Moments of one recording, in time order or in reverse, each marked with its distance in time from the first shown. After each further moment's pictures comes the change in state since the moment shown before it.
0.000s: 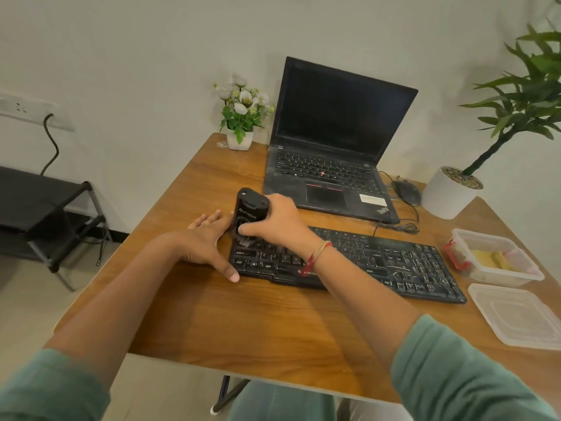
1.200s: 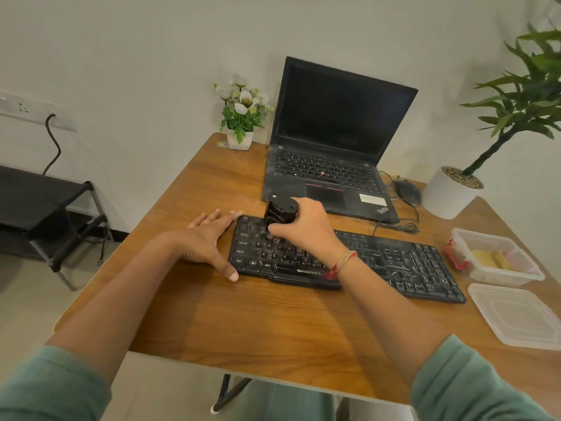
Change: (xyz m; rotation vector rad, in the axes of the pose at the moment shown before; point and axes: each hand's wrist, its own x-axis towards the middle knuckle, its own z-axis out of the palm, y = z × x) left_hand -0.006 0.007 -0.003 -0.019 -0.012 -0.030; right_hand -0.018 0.030 -0.021 -0.043 0.124 0.020
